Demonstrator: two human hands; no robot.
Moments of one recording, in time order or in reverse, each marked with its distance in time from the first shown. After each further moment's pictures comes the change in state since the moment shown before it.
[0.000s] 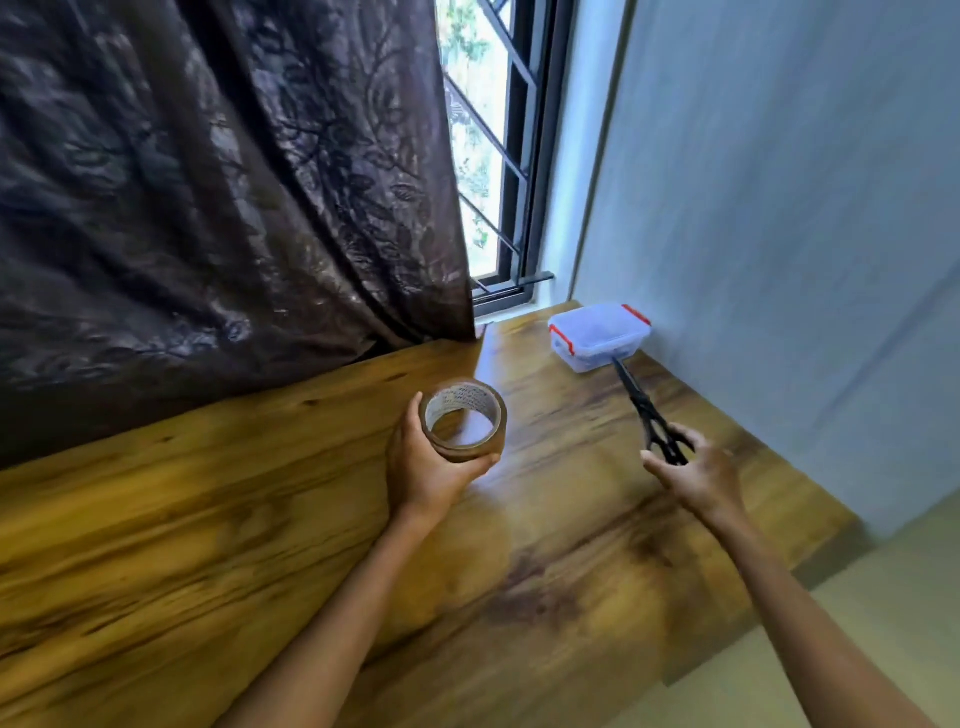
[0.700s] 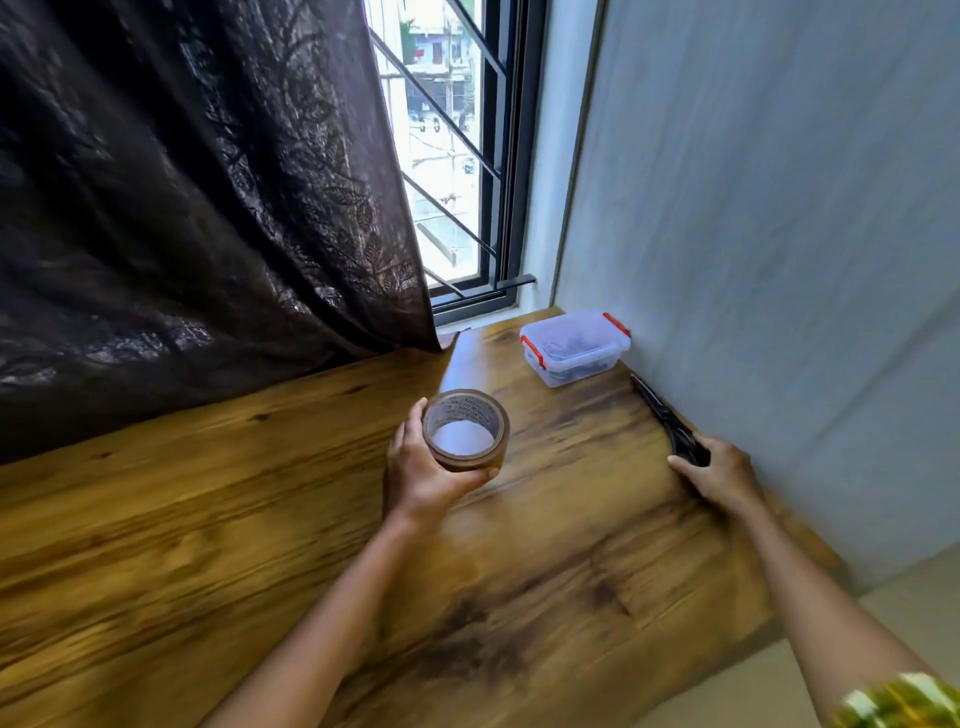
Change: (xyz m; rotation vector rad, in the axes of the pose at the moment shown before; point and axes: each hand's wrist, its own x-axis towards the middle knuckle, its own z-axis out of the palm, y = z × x) left_hand 0.013 0.033 0.054 0.062 -0.071 -0.007; right_hand 0.100 0.079 -0.018 -0.203 -0.131 0.017
